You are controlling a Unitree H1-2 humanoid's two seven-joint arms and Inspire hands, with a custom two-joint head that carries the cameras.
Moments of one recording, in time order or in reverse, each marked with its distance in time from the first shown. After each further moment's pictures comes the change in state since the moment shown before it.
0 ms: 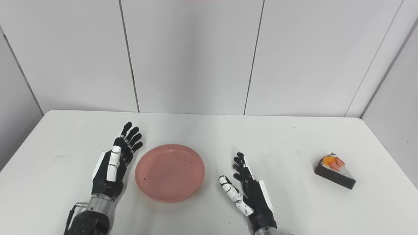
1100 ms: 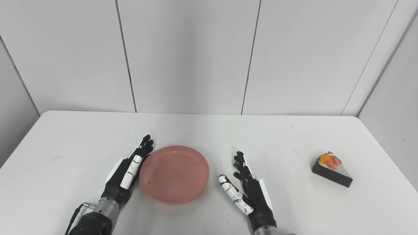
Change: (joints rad) left arm 0.021 0.027 -0.099 -0.045 0.124 0.172 -0.038; right arm -0.001 -0.010 -0.022 -0.006 -0.014 0.000 -0.021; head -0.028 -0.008
